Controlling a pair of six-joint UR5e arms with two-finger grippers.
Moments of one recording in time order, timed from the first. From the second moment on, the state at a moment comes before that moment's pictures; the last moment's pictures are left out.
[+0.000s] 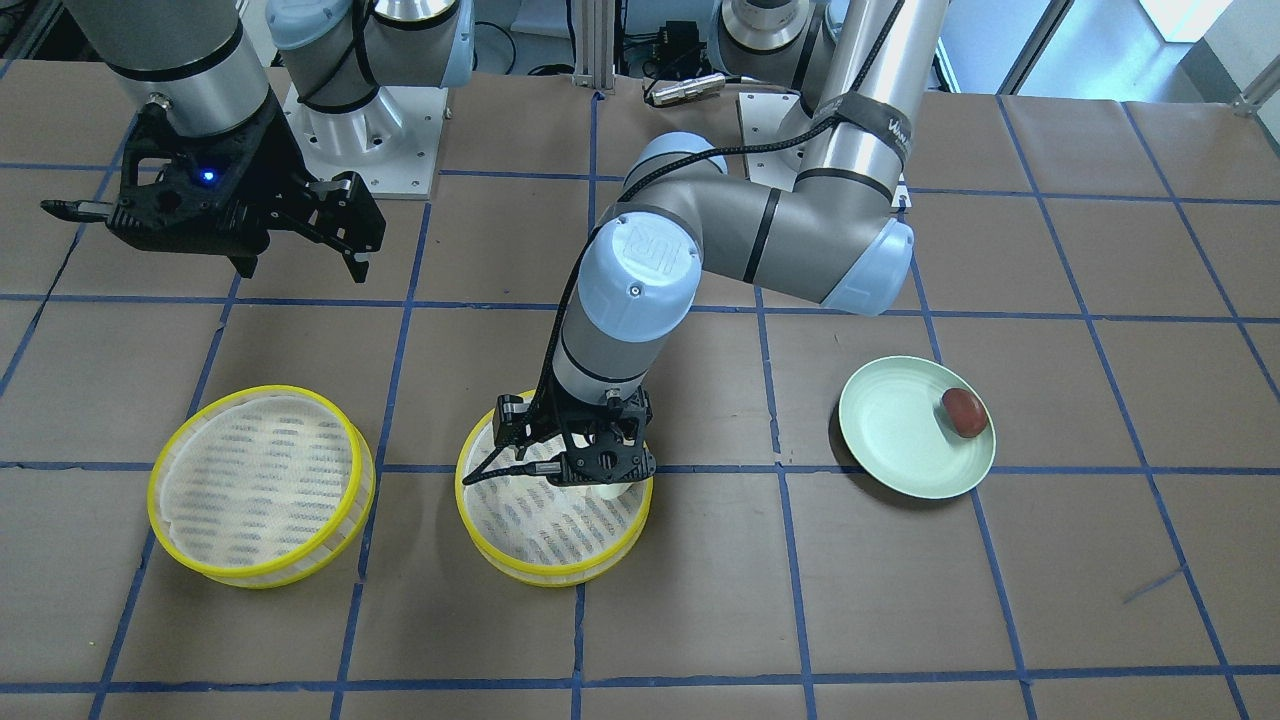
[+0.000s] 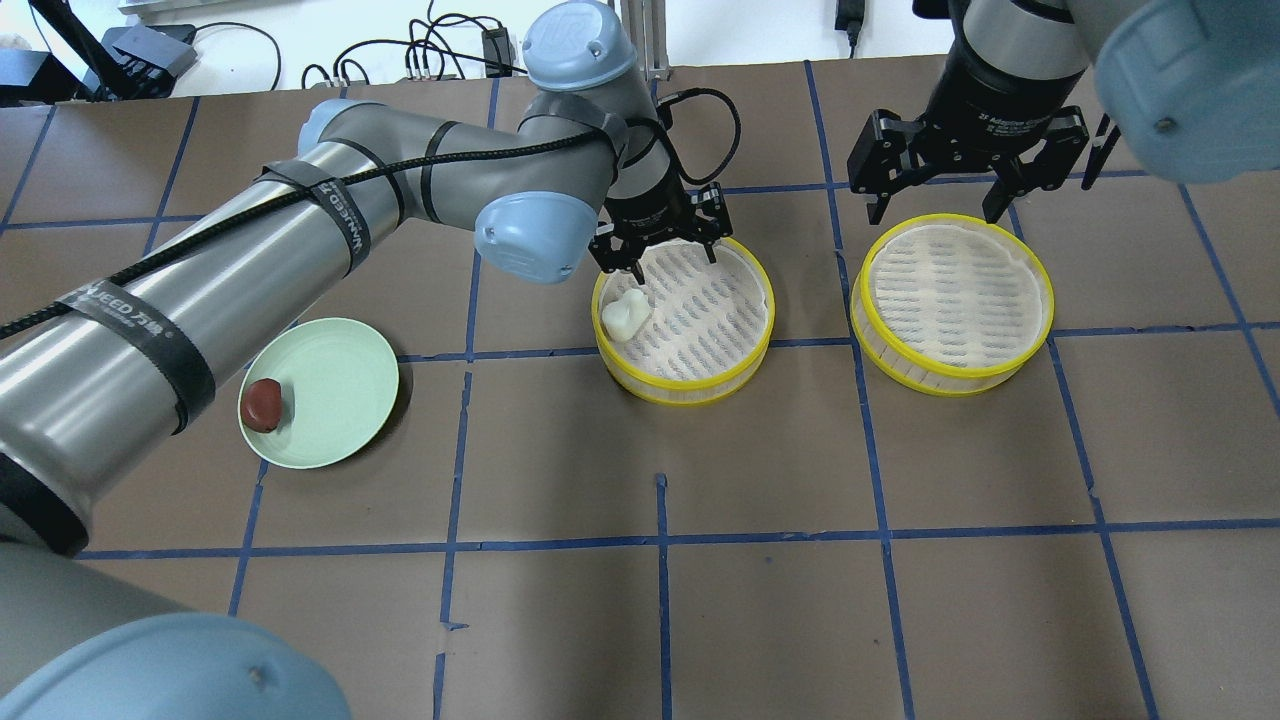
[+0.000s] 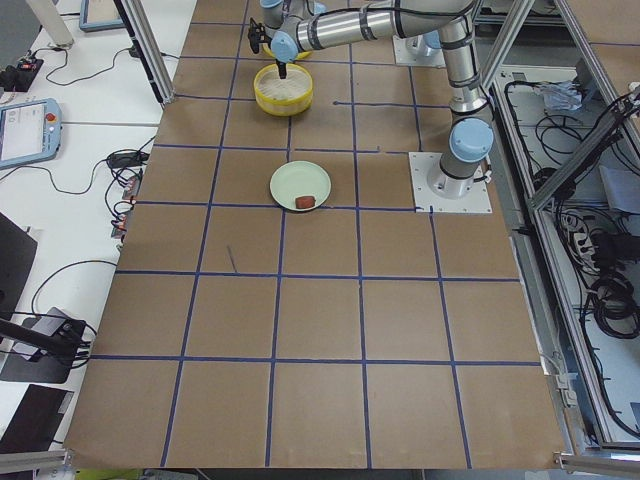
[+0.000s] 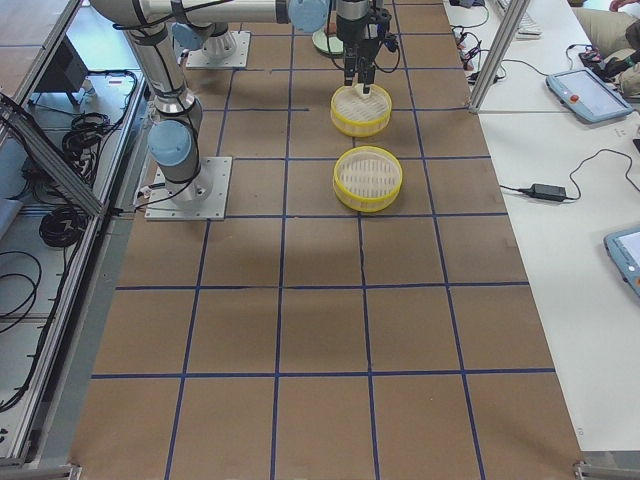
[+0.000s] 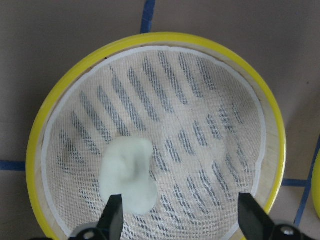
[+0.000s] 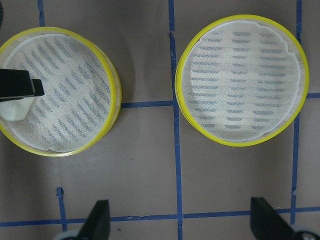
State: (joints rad) left arm -1.89 -2.04 -1.48 -1.11 1.37 -0.48; right arm 1.59 -1.54 1.55 -1.60 -1.57 0.06
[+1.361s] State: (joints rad) left arm -1.64 -1.66 -1.51 -1.50 1.60 -0.05; right arm 1.12 -1.45 2.00 -2.13 -1.64 -0.32
